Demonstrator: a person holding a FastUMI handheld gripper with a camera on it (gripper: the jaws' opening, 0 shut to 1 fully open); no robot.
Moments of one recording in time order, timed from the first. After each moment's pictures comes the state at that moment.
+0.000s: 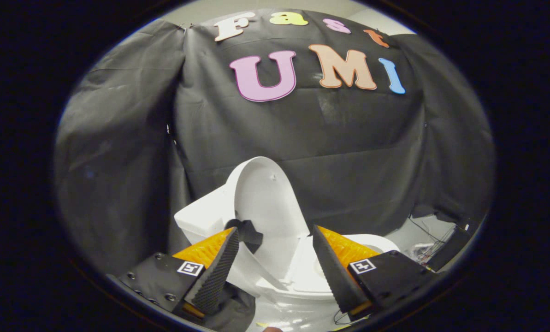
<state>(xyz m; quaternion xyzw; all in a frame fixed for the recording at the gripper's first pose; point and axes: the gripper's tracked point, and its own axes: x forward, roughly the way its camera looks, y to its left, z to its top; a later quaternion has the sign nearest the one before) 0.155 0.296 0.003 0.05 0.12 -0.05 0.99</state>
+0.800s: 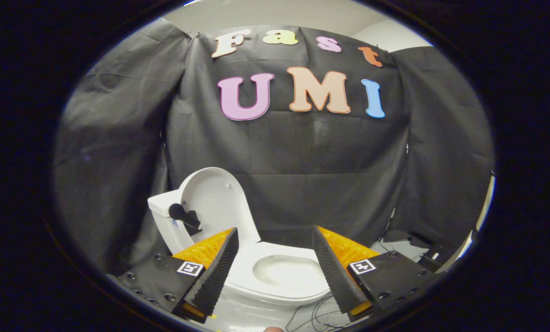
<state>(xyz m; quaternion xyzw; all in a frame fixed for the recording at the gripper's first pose) 0.064 0.134 0.031 -0.01 0.07 -0.07 1.00</state>
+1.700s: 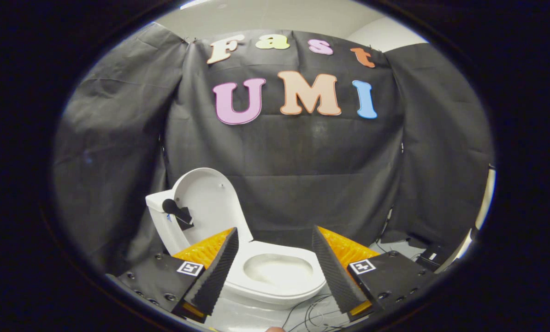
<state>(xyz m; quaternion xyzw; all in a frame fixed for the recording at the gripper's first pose) 0.041 0.102 0.027 0.00 0.04 -0.06 1.00</state>
